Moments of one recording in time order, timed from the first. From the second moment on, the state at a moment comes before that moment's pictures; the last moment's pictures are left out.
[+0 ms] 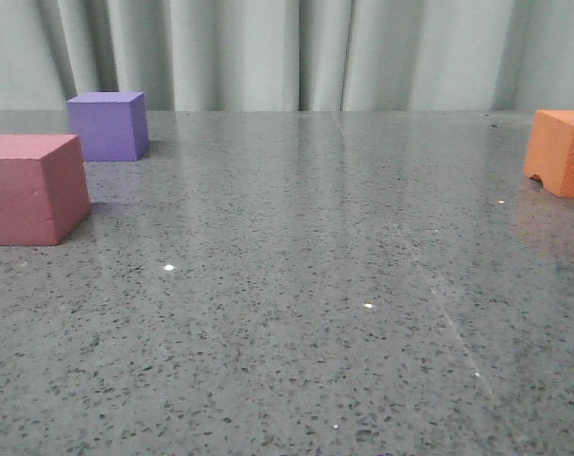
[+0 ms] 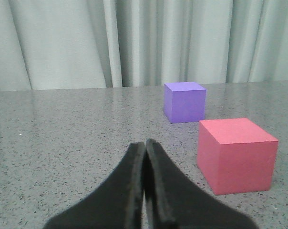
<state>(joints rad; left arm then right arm) -0.11 0.00 -0.01 0.21 0.04 -0.21 0.03 1.31 -1.14 0.02 0.72 0.11</state>
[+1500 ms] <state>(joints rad) -0.11 0.00 -0.01 0.21 0.04 -0.21 0.03 1.60 -1.17 0.02 0.61 0.11</state>
